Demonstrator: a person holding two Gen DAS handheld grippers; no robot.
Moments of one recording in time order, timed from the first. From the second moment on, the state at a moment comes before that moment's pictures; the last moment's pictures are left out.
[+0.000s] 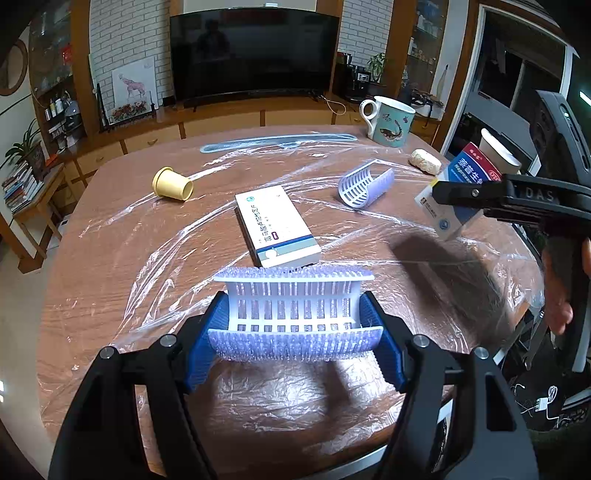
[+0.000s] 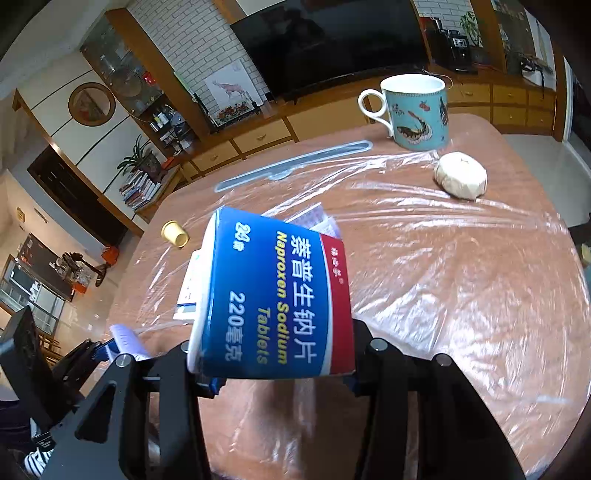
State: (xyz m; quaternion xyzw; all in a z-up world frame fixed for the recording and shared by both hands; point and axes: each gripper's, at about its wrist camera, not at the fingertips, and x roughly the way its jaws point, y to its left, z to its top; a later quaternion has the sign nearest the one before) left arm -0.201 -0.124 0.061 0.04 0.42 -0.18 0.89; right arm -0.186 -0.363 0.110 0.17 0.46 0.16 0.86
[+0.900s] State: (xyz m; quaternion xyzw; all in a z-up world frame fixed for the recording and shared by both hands) left arm -0.246 -0.136 0.070 0.03 0.42 -0.15 0.90; right arm -0.263 -0.346 0.128 0.15 0.46 0.22 0.85
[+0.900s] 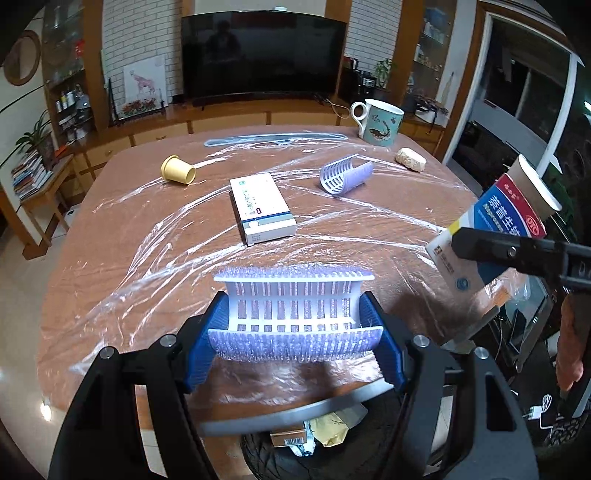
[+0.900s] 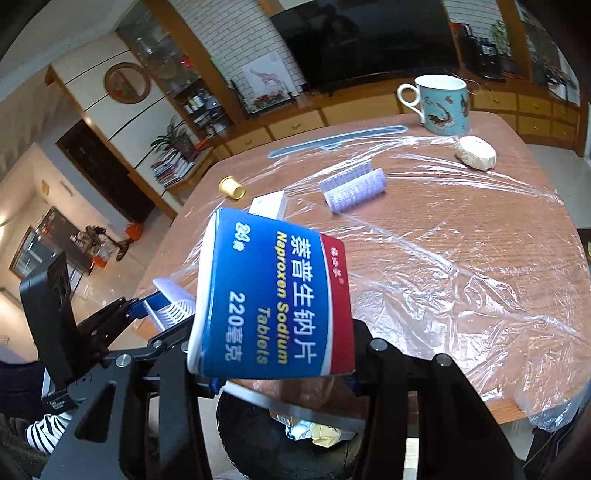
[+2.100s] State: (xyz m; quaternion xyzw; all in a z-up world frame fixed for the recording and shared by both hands) left arm -0.317 -0.097 0.070 0.04 0.42 -0.22 0.88; right arm -0.357 -0.307 0.112 0.16 0.49 0.17 0.84
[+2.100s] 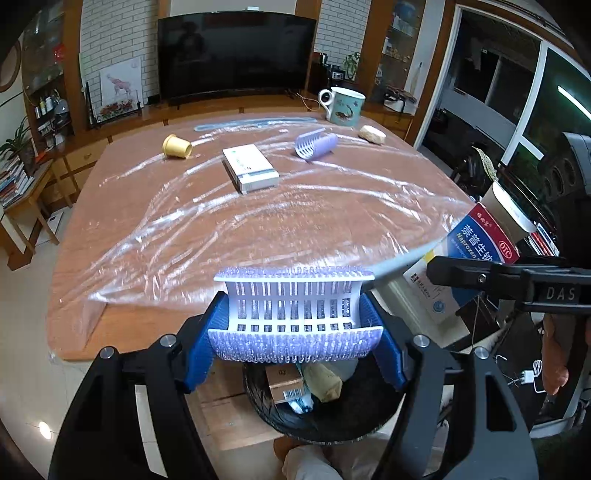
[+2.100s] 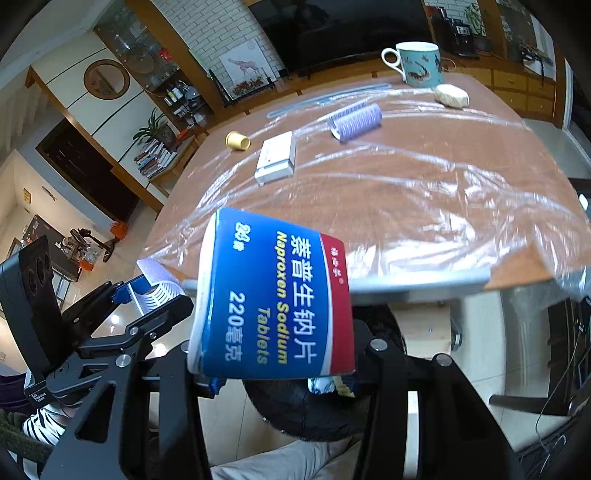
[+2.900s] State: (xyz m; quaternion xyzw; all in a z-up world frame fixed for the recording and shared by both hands) left arm -0.340 -0.134 -0.002 0.09 0.49 -0.17 0.85; right arm -0.371 -0.291 0.052 0.05 0.54 0.20 0.82
